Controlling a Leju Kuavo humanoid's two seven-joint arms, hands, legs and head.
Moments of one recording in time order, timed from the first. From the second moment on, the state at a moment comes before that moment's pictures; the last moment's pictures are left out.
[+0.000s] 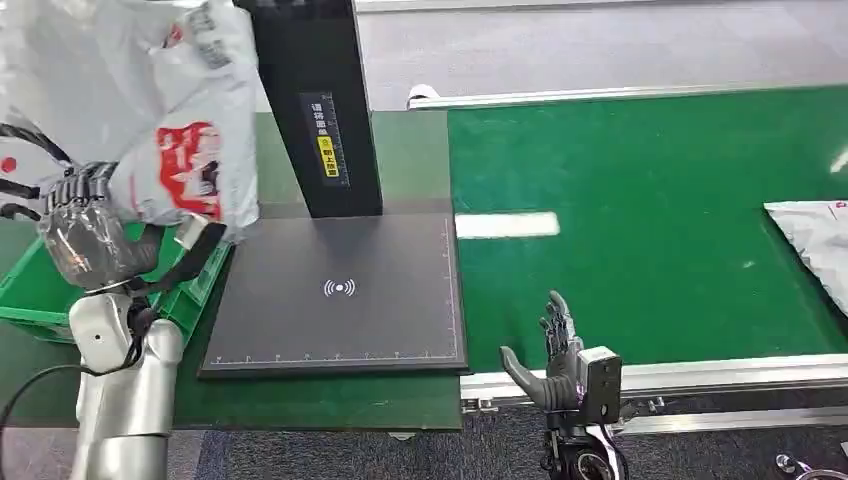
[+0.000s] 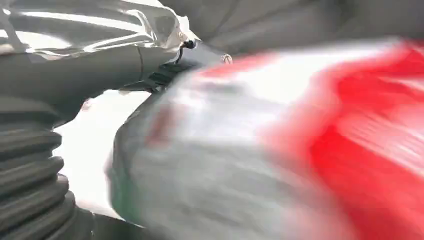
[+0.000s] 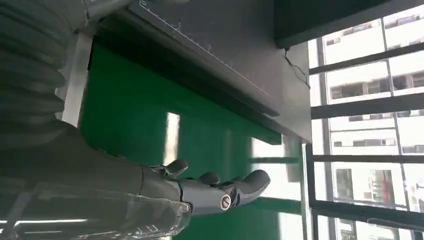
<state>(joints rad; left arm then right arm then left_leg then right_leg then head) -0.46 -0.01 0.23 -1.21 -1.36 0.65 -0.04 -0.04 0.12 0.14 -1.17 0.01 -0.10 -0.49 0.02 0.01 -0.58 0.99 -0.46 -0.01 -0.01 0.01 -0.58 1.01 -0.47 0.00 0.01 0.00</state>
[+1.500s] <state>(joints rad) -0.13 -0.07 0.05 -1.58 -0.07 0.42 -0.61 -0.03 0.13 0.14 -1.16 0.09 -0.09 -0.55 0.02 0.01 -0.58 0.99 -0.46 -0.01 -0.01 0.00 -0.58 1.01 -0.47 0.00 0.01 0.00</state>
